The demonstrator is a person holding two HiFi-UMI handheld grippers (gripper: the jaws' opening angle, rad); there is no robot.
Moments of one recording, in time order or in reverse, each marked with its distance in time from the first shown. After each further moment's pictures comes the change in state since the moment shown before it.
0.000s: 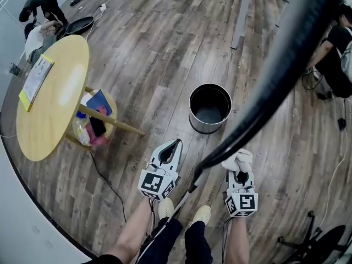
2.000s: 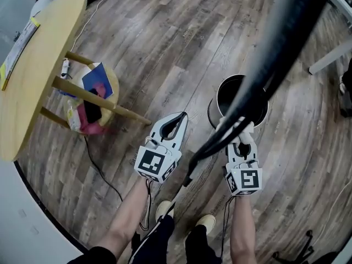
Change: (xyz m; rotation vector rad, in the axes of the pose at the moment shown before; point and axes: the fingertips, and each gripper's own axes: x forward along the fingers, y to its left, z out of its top) left arm 0.062 0.136 -0.072 0.065 -0.066 0.064; right arm 0.204 0.054 -0.053 -0.136 -0.068 0.203
